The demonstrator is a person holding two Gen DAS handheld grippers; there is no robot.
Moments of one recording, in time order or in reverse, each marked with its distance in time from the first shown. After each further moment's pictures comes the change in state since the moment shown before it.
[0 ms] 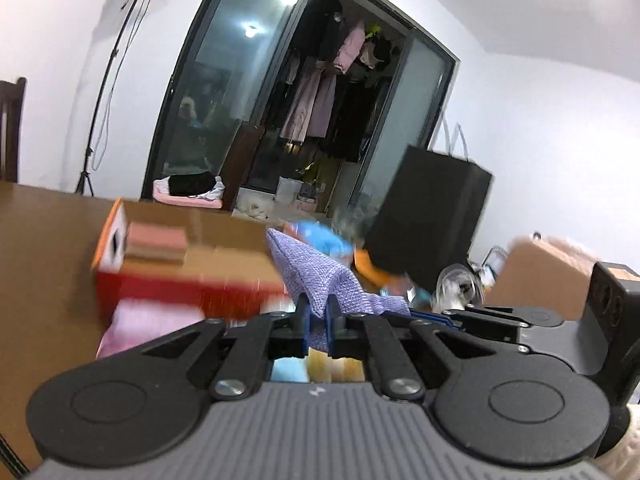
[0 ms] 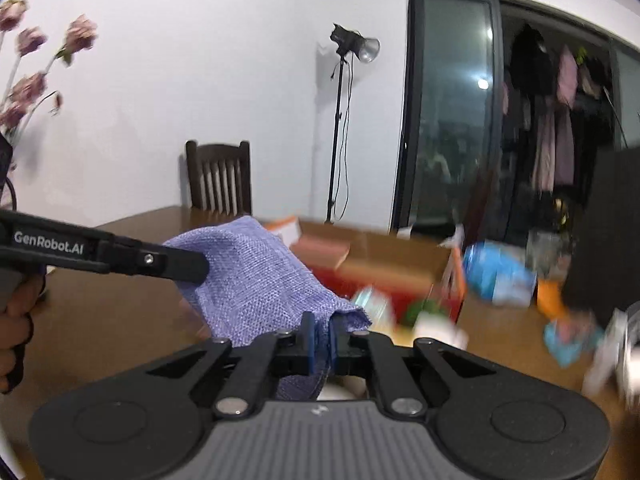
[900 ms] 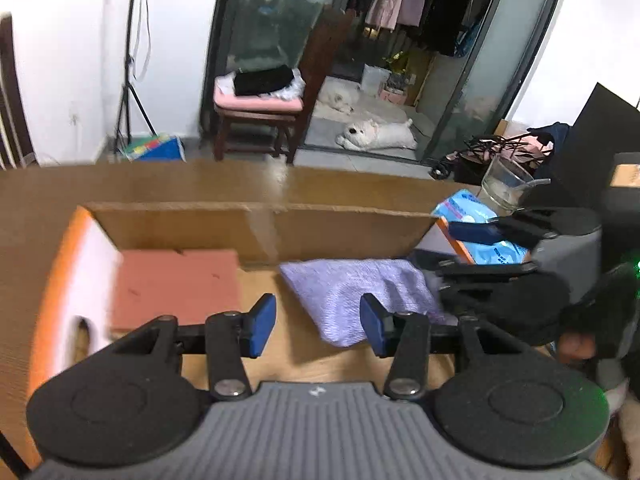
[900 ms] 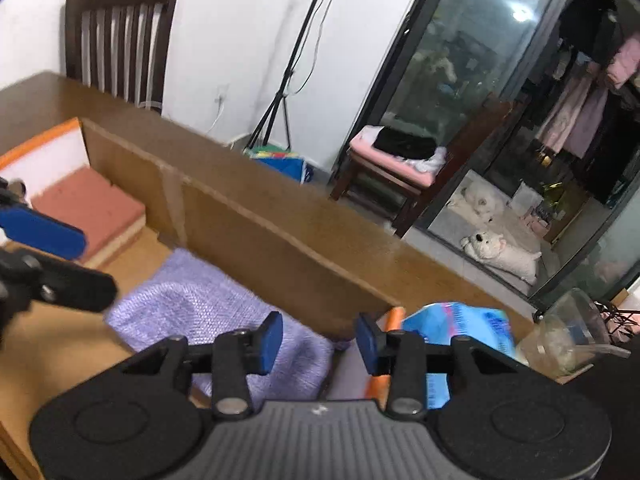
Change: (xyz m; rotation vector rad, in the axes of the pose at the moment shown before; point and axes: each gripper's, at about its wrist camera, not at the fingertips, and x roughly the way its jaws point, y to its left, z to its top) left arm 0.274 0.105 0.110 -0.031 0.372 0.279; right arm 0.325 -0.128 0.090 -0.197 0.409 -0.143
